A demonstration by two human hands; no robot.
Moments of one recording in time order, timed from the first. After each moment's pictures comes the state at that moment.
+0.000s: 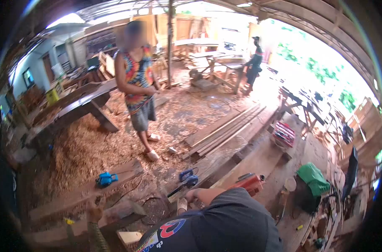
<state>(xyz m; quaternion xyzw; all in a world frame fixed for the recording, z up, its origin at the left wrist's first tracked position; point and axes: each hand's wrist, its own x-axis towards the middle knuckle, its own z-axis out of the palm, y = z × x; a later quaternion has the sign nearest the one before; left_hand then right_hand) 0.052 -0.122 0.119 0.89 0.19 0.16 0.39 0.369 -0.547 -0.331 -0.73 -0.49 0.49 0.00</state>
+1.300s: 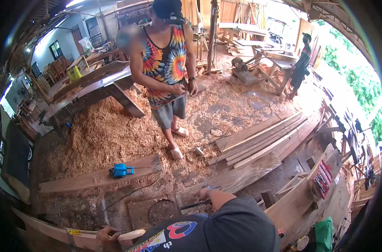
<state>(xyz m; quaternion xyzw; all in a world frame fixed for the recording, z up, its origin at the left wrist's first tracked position) 0.107 -0.115 0.053 0.91 0.34 -0.08 0.20 0.604 -0.460 -0.282 -0.76 -0.45 0.46 -0.01</state>
